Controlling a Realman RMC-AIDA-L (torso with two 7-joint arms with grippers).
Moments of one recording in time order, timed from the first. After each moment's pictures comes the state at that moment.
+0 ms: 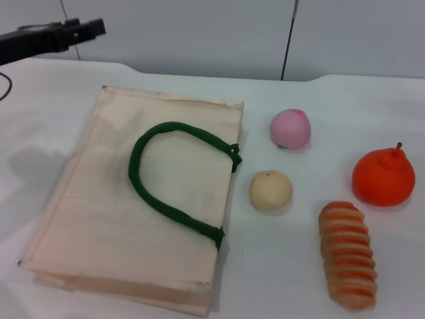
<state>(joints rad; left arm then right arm) -0.85 -1.95 2.86 -0.70 -0.58 1.51 -1.59 0.65 2.03 -0.45 0.06 2.35 1.08 -2.75</state>
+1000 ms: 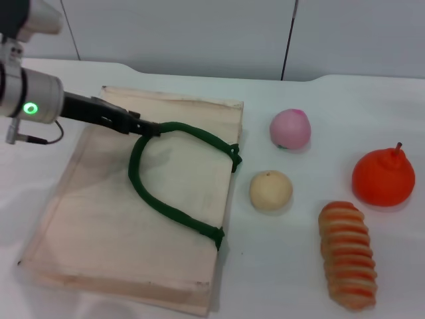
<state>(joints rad) -1.03 -1.96 2.87 -0.55 0.02 1.36 -1.65 0.64 2.03 -0.46 0.05 2.34 1.08 -2.70</state>
